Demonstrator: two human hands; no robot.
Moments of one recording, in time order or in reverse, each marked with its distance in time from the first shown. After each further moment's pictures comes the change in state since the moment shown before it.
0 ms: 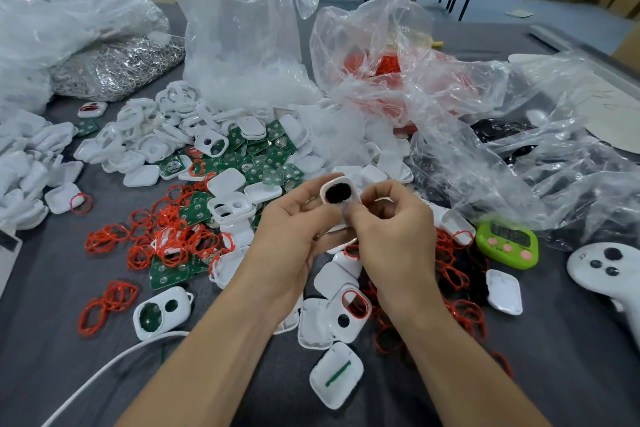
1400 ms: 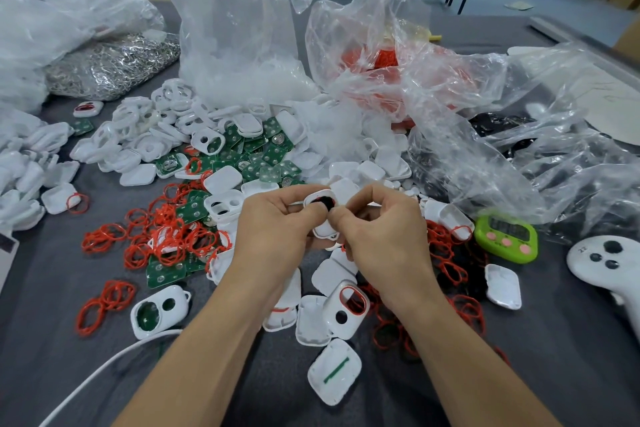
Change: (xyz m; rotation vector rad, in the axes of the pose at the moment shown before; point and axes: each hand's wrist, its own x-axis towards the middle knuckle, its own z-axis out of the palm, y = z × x) left_hand -0.003 0.009 -0.001 0.387 0.205 0.071; right_hand 0.001 0.002 -0.004 -0.069 -0.172 -0.023
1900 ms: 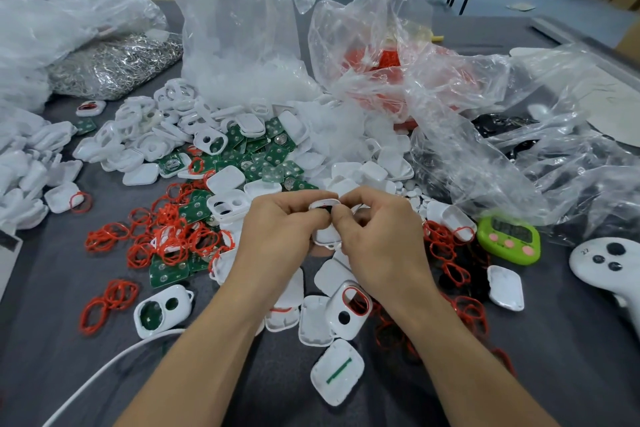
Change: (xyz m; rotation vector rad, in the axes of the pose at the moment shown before) left_hand 0.005 -0.005 -0.005 0.108 -0.039 -0.007; right_hand 0.002 0.006 0.002 -0.171 -0.036 -0.167
